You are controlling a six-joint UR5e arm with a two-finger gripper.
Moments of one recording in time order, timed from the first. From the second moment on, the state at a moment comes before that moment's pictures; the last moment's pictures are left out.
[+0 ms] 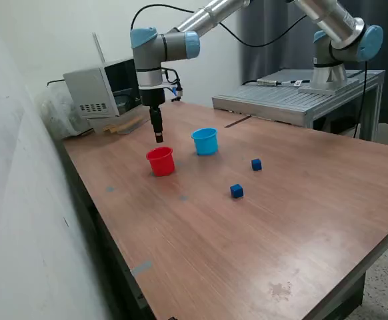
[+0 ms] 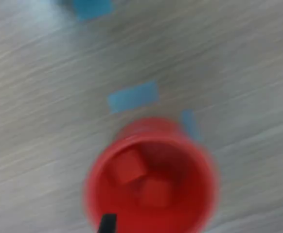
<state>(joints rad) -0.21 -0.74 1.09 -2.04 -1.61 3.30</state>
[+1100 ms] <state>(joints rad) 0.08 -0.85 1.28 -2.04 -1.48 3.49</state>
